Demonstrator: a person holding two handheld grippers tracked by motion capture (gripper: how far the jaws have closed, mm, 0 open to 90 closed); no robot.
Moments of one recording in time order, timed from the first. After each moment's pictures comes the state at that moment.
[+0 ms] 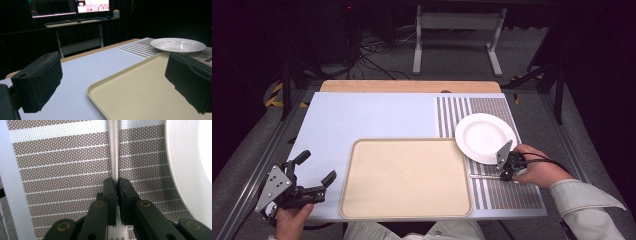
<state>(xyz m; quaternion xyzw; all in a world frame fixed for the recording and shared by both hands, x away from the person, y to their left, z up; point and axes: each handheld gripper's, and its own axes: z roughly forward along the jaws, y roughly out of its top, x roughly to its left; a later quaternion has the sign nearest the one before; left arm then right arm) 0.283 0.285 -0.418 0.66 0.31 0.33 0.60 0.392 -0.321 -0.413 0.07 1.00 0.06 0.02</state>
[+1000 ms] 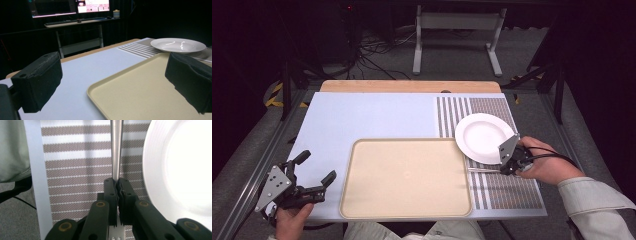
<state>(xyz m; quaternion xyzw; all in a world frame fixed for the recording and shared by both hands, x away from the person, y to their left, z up) 0.283 0.285 -0.418 0.66 0.31 0.33 0.60 0.379 -0.308 -0.361 0.04 0.99 0.09 0.06</state>
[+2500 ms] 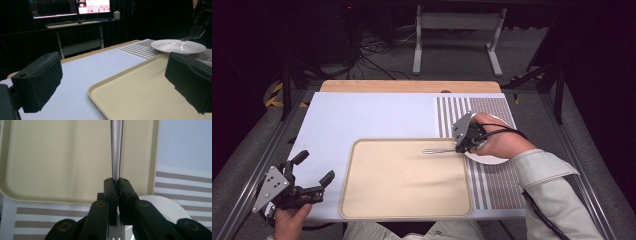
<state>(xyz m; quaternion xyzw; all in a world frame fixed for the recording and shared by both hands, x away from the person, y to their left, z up) 0.282 0.288 -0.418 0.66 0.31 0.33 0.60 0.424 -0.190 -0.325 -0.06 0.98 0.14 0.09</state>
